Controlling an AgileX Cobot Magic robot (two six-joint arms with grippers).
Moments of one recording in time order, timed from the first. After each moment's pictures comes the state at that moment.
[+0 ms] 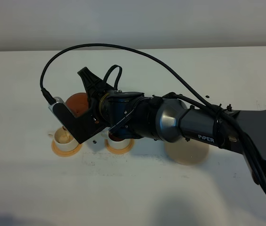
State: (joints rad) left arm 0.03 -0.01 -0.46 -0.02 1.08 -0.04; right arm 0.87 2.14 -1.52 -1.06 0.42 -0.52
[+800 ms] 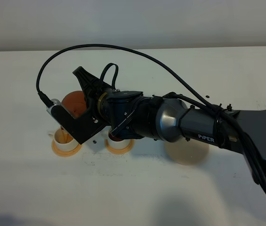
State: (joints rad) left arm 0.03 -0.01 -0.46 -0.02 1.08 -0.04; right arm 0.87 2.14 -1.52 -1.14 0.38 -0.52
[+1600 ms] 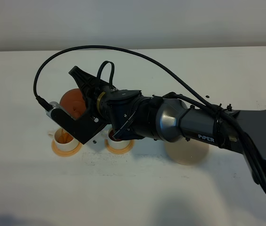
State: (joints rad) left arm 0.03 -0.01 -0.46 -0.02 1.08 -0.04; right arm 0.87 2.14 -1.52 -1.25 0.38 -0.52
